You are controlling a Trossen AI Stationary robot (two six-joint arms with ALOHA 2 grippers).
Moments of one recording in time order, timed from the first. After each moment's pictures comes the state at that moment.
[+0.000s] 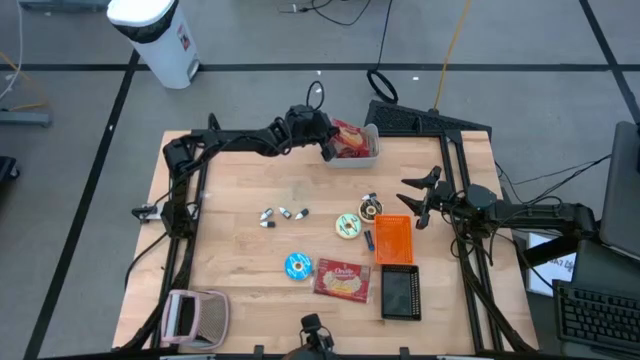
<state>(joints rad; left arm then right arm) 0.56 1.99 1.28 0.35 0.07 0.15 -0.10 0.24 0.01 0.30 0.21 -0.02</state>
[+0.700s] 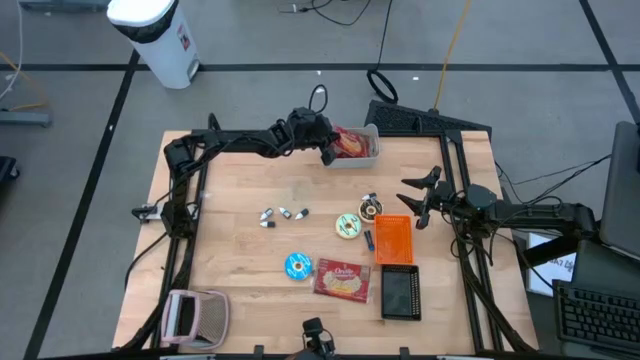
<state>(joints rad) 0.55 1.99 1.28 0.31 0.11 0.14 -0.10 0.24 0.01 0.30 0.21 -0.02</state>
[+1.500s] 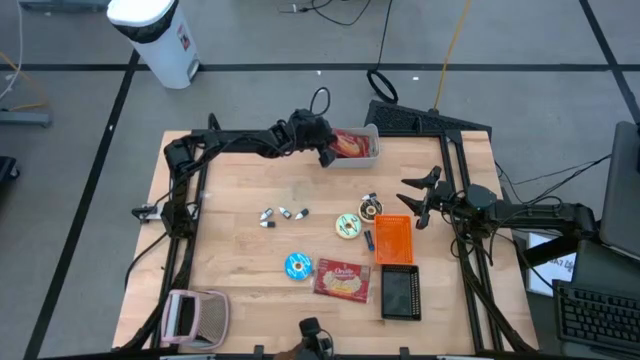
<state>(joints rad) 0.54 1.99 1.28 0.24 0.04 0.20 -0.10 0.24 0.01 0.30 0.21 -0.02</state>
